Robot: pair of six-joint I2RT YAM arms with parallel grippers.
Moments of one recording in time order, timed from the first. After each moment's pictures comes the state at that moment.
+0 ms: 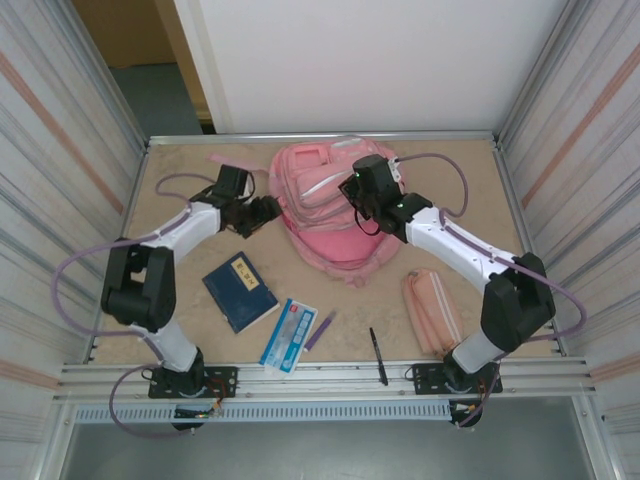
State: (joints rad) left arm -0.27 1.66 1.11 -0.46 0.27 -0.73; right arm 0.62 1.58 1.25 -0.27 0.21 1.29
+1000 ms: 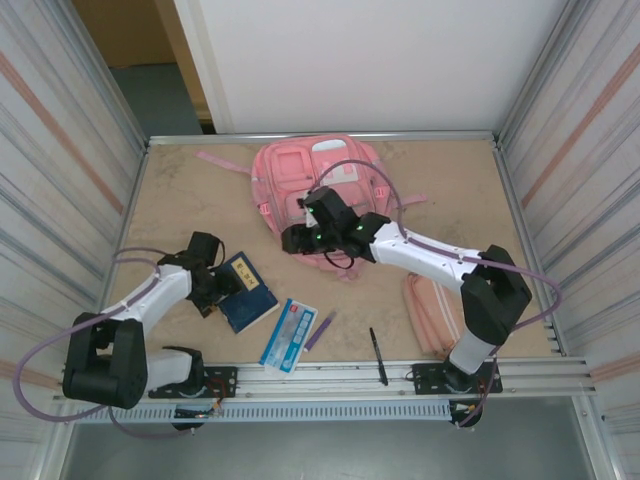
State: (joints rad) left arm -0.18 1.24 0.60 -0.72 0.11 -0.79; right arm 0.88 1.68 1.29 -0.35 -0.21 0.64
